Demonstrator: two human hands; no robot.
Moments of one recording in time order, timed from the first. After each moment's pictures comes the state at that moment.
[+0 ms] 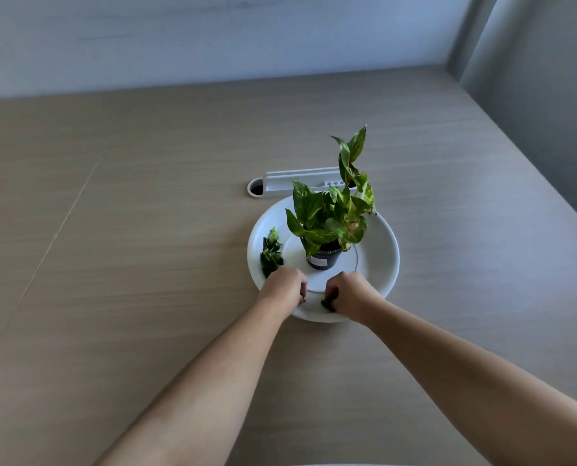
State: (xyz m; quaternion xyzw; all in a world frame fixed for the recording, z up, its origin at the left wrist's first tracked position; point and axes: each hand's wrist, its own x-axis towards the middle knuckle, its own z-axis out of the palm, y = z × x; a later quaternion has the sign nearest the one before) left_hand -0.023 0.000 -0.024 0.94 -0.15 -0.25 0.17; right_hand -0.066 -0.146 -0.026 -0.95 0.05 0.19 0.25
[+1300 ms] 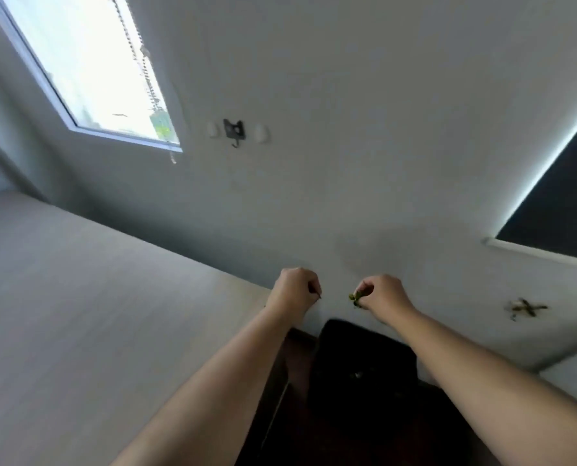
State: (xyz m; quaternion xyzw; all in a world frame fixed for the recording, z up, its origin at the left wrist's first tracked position) left_hand -0.452 -0.499 0.046 0.71 -0.62 -0.25 0.22; right_hand -0.630 -0.544 0.029 -0.68 0.63 -0.15 0.36
